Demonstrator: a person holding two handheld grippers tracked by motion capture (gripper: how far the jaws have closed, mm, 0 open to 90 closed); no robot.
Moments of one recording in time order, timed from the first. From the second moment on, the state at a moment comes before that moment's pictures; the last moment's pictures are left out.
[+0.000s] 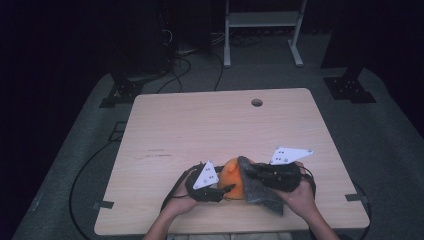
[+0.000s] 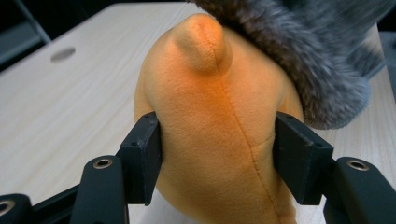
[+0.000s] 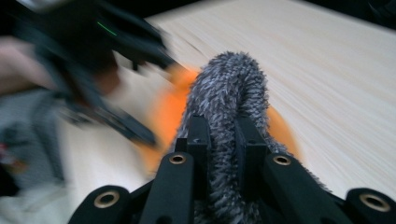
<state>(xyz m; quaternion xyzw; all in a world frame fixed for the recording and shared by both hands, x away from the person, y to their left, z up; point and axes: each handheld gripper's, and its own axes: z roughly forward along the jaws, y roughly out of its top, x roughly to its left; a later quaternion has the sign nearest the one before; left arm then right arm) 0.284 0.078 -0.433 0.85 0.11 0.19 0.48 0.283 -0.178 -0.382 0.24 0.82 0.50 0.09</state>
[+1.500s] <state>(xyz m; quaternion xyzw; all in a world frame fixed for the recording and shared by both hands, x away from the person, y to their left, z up) 0.312 0.104 -0.426 0.77 0.27 0.09 0.58 0.284 -0.167 -0.403 0.22 0.86 0.44 0.12</state>
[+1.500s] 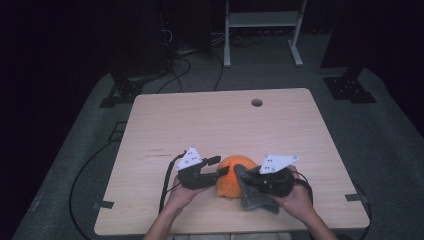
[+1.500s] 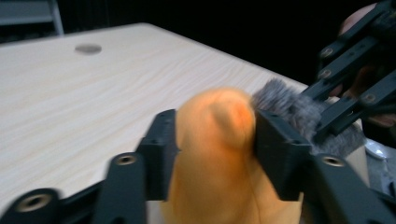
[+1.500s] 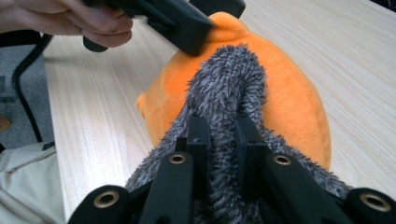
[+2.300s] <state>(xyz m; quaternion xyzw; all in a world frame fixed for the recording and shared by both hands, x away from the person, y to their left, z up) 0.315 0.112 -0.433 0.76 0.30 0.09 0.56 0.274 -0.160 -0.398 0.19 0.87 0.43 0.13</state>
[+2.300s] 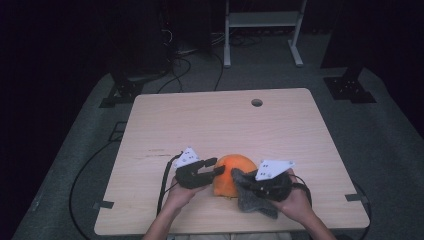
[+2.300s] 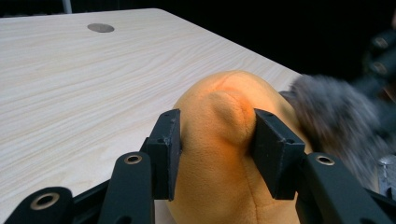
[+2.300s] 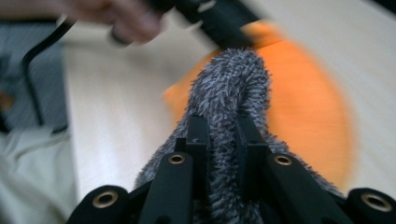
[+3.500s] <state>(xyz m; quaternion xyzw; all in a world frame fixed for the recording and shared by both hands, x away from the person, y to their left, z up) 0.313 0.088 -0.433 0.81 0.28 0.03 0.52 0.296 -0.181 -0.404 0.25 0.86 0.44 0.07</state>
